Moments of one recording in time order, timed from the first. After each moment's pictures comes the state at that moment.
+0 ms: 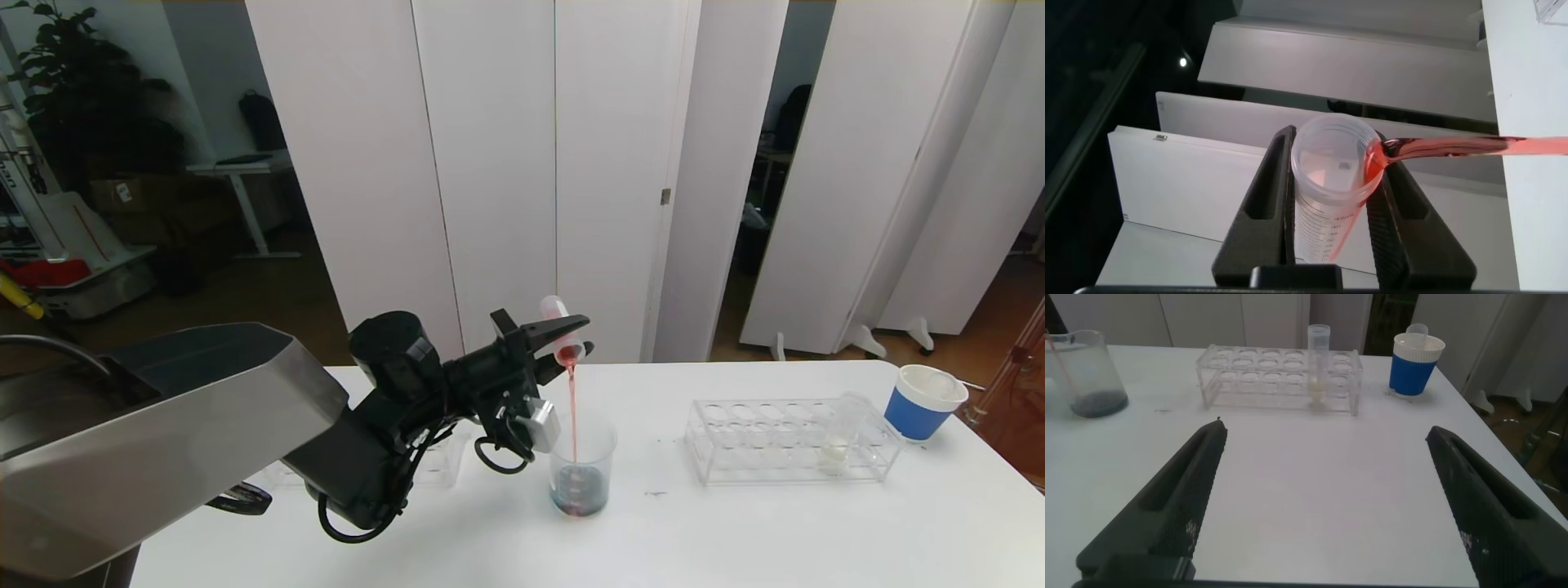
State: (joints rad) left arm -0.47 2.25 -0.95 -1.56 -0.64 1.37; right arm 0.00 0.00 0.00 0.00 0.01 0.00
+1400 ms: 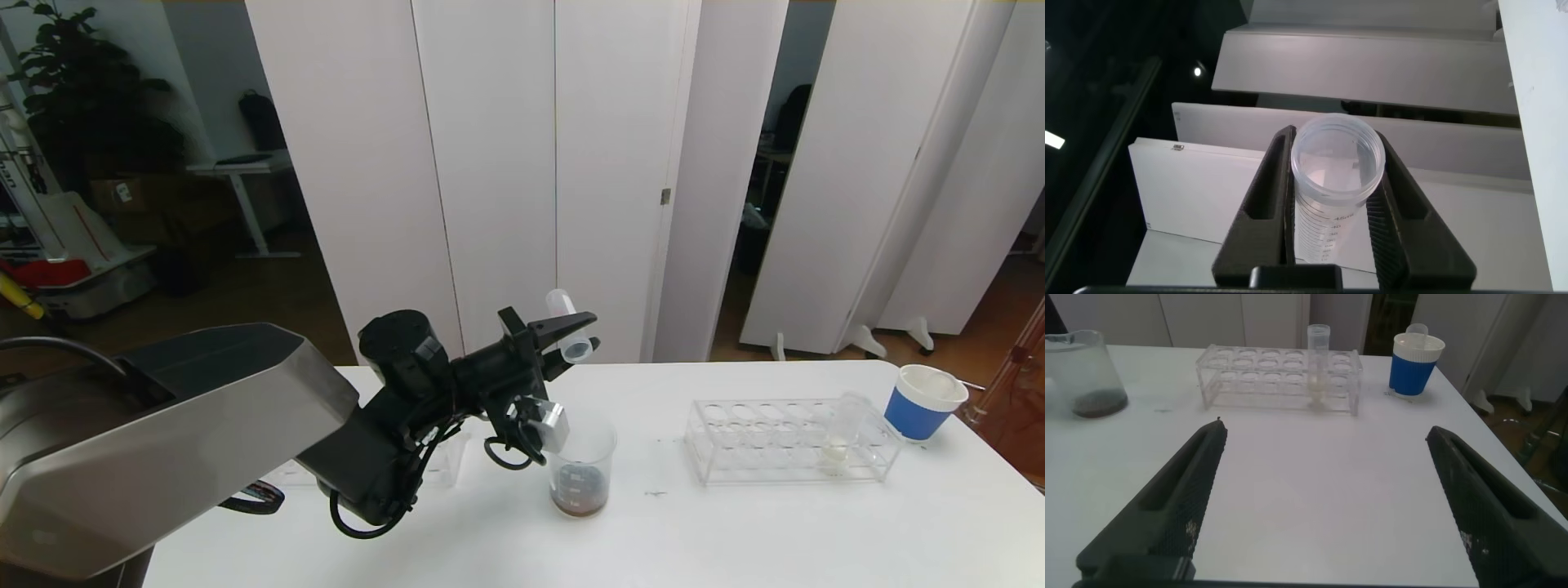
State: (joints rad) left arm -0.49 2.27 -0.99 -1.56 -0.63 1.43; right arm 0.00 0.00 0.00 0.00 0.01 0.00
